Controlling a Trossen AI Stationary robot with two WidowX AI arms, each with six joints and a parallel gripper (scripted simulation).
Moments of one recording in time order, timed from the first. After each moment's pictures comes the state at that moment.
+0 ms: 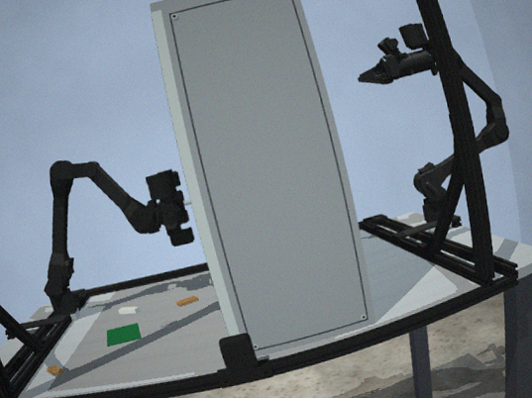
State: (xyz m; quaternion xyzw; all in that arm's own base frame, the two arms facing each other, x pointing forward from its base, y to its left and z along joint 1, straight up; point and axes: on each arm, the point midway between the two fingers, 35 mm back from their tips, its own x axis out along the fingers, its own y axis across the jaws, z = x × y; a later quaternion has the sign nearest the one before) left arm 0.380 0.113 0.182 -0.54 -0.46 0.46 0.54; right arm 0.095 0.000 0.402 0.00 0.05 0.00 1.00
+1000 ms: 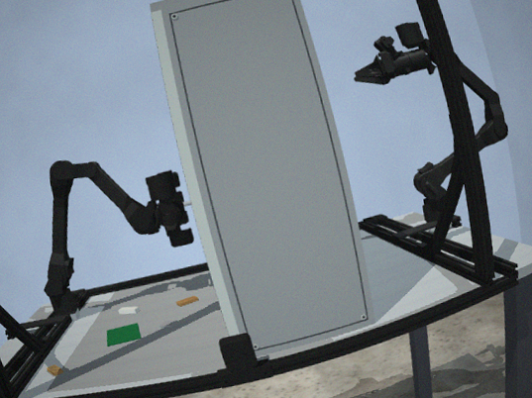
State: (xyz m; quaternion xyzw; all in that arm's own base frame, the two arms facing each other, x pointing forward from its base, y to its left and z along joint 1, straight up) left arm 0.378 0.113 0.181 -0.53 -0.46 0.46 0.54; right arm 0.105 0.001 0.407 0.03 0.05 0.00 1.00
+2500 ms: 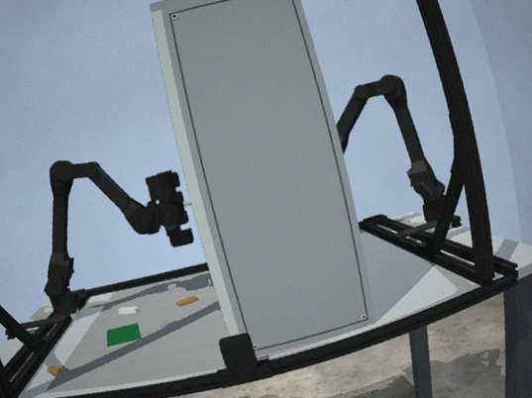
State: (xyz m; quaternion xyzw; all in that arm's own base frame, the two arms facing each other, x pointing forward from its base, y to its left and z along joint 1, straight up) left arm 0.378 0.113 0.181 -0.53 -0.46 0.46 0.54; right arm 0.456 -0.090 0.232 0.65 0.05 0.07 0.76
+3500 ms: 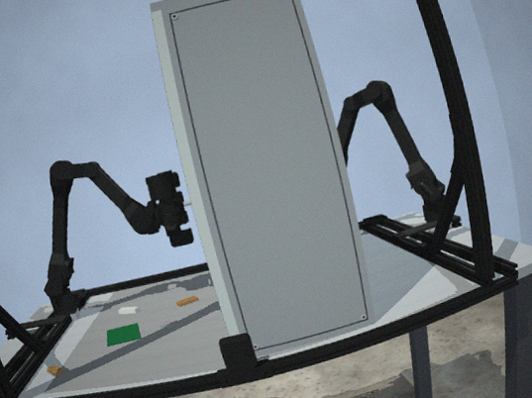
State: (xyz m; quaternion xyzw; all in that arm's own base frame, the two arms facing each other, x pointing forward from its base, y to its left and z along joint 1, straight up) left arm 0.378 0.113 0.181 -0.53 -0.46 0.46 0.54; right arm 0.461 -0.090 0.184 0.70 0.08 0.08 0.70
